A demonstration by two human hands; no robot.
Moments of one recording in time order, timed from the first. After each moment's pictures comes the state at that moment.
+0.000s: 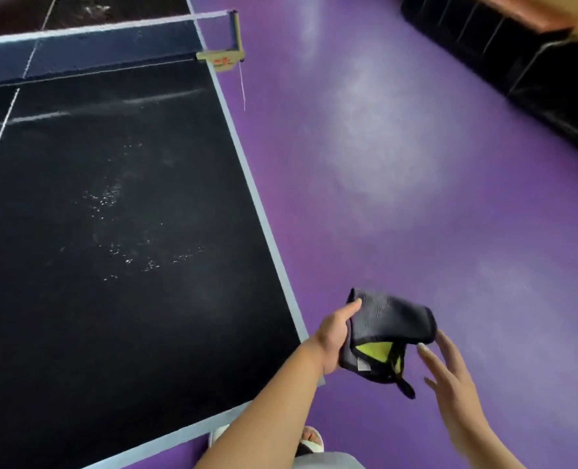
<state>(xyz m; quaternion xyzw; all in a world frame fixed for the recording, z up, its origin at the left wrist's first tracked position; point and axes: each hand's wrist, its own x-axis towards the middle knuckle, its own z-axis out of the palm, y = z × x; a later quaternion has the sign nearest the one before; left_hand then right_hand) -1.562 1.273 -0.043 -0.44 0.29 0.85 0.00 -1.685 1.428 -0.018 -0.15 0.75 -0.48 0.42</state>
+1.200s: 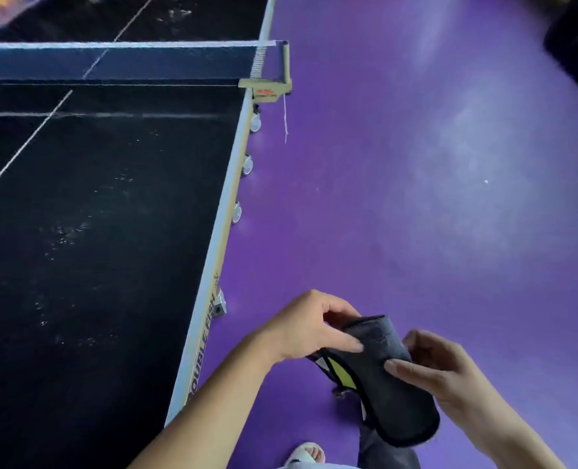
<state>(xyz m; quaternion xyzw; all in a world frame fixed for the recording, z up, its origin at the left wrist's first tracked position) -1.783 0.972 0.058 -0.45 0.60 0.64 -0.15 -2.005 1.048 0.071 -0.42 0.58 -0.31 0.63</state>
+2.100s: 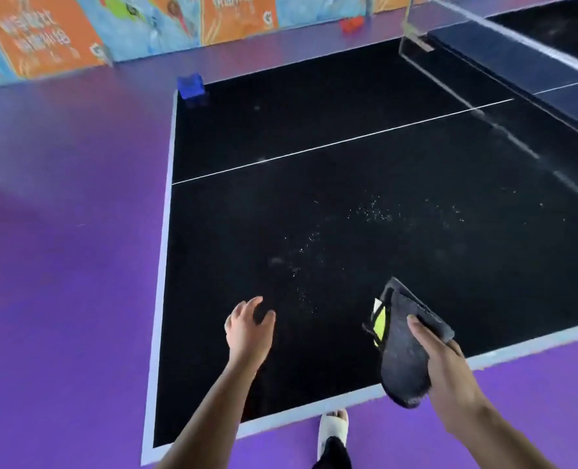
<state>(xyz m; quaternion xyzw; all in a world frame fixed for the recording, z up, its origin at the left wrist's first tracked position) -1.513 1.059 -0.045 -0.91 -0.12 0.13 -0.38 -1.650 0.817 0.030 -0.53 0.41 0.00 0.74</state>
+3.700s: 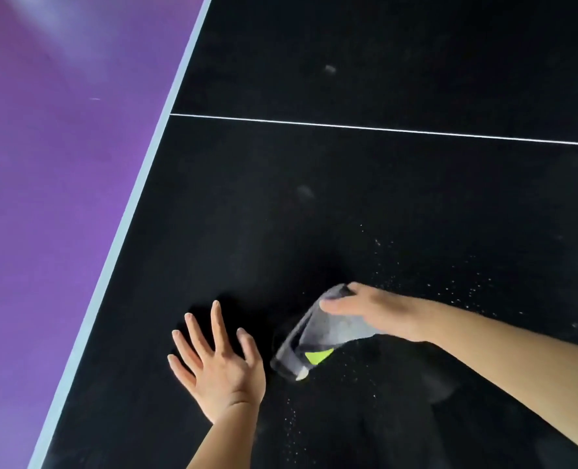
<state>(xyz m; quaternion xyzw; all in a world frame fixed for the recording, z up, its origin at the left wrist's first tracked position) -1.361 0.999 -0.175 -0.92 -0.38 0.06 -0.12 -1.220 0.793 -0.056 -0.65 0.00 0.58 0.50</state>
